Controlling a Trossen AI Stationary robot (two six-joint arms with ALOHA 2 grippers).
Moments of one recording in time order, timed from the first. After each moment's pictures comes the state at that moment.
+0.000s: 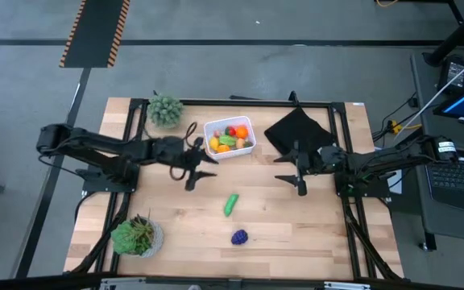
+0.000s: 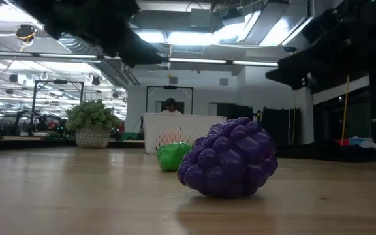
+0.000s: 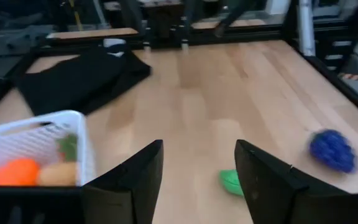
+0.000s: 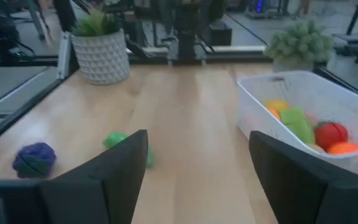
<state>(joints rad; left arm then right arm) 0.05 1.19 0.58 0.24 0.10 0.08 -0.01 0.94 0.16 0.63 -0.04 0.02</state>
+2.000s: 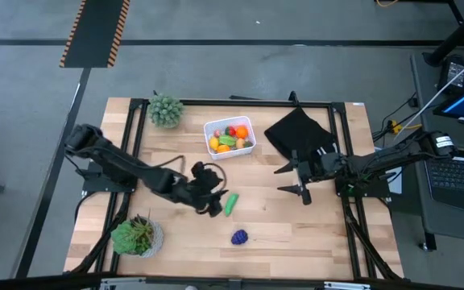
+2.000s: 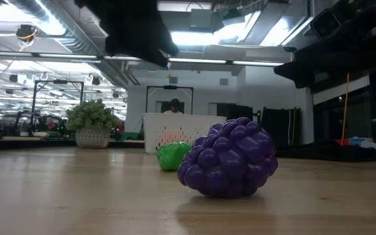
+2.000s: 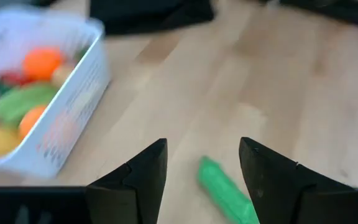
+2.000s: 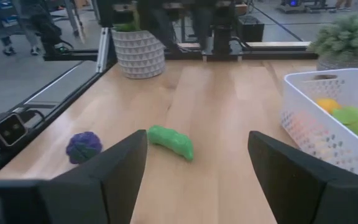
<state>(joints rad) -0.37 1.54 1.01 -0.24 -0.62 -0.63 0.12 0.94 0.16 0.62 -0.04 0.05</state>
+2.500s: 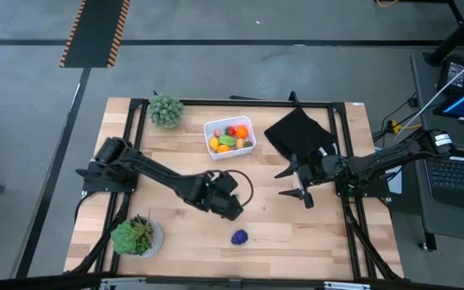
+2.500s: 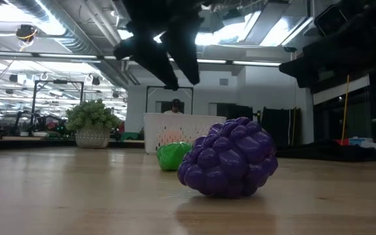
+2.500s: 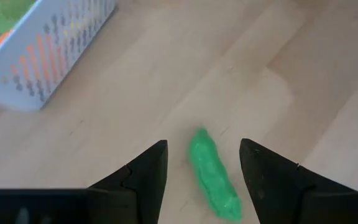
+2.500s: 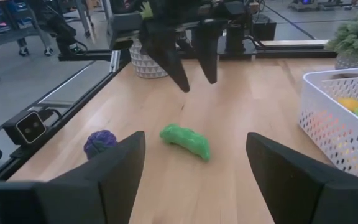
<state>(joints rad) -0.34 1.89 1.48 -0.77 -0.52 -1.01 0.17 0.94 0.16 0.62 -0.04 0.08</state>
